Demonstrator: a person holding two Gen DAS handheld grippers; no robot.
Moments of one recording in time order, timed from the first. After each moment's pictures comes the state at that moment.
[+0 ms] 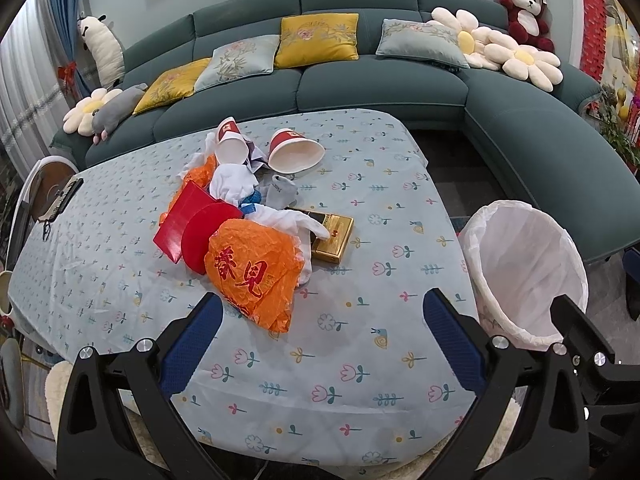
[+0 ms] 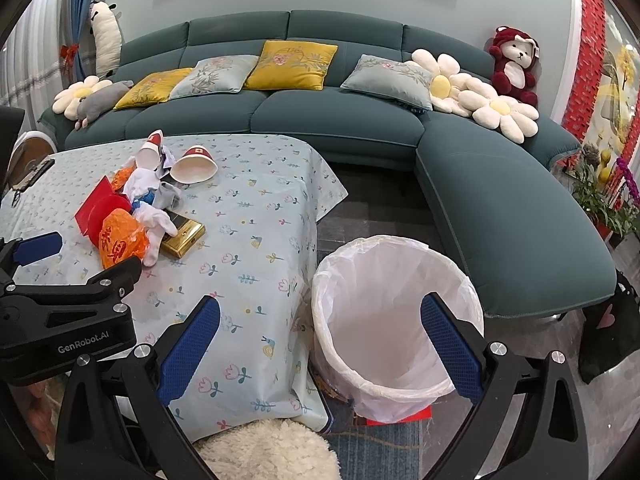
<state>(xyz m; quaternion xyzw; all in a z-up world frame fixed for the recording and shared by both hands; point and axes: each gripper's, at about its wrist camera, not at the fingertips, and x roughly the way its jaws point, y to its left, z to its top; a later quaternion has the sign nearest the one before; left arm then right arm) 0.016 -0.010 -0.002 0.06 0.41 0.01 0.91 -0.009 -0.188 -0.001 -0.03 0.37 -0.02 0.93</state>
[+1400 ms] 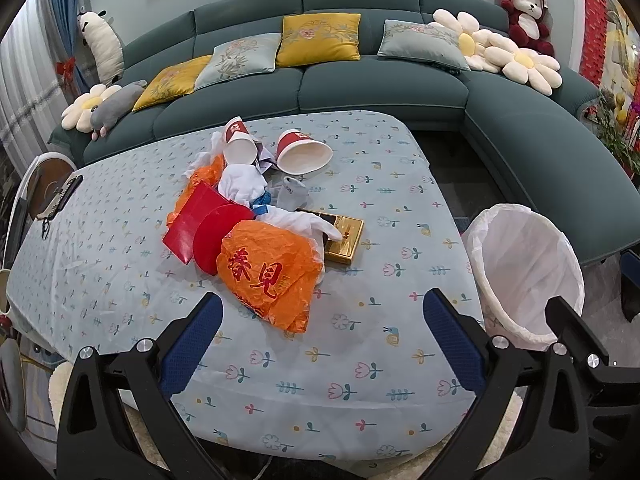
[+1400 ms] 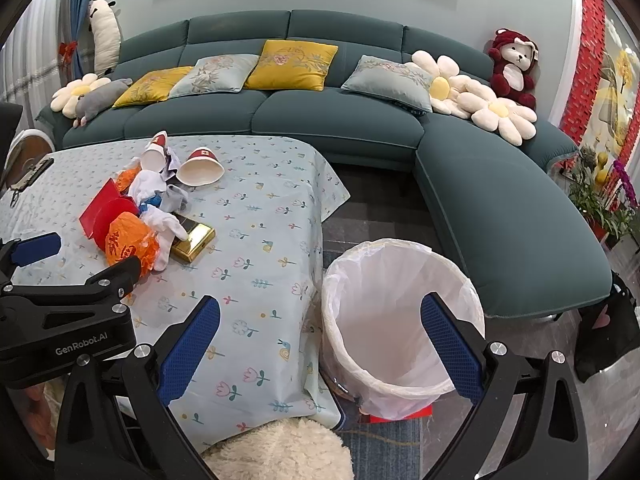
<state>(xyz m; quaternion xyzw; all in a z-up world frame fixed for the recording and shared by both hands) 0.017 -0.002 0.014 0.05 0.42 0.01 0.91 -0.009 -0.172 0.010 -0.03 0.37 -0.02 0.93</state>
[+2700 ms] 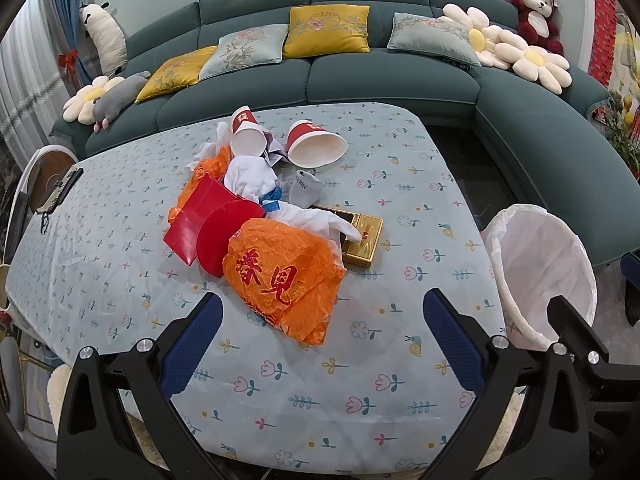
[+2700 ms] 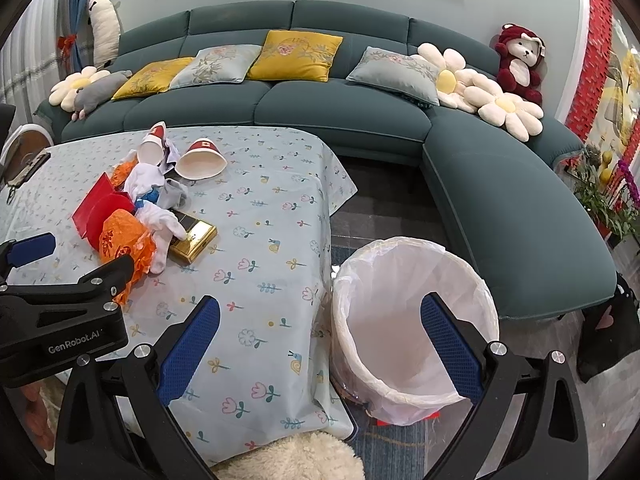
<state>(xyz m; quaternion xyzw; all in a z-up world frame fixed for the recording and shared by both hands) 0.036 0.018 -0.001 0.04 0.43 0.01 0.90 0.014 -0.160 -0.002 -0.04 0.38 -0.02 0.92</state>
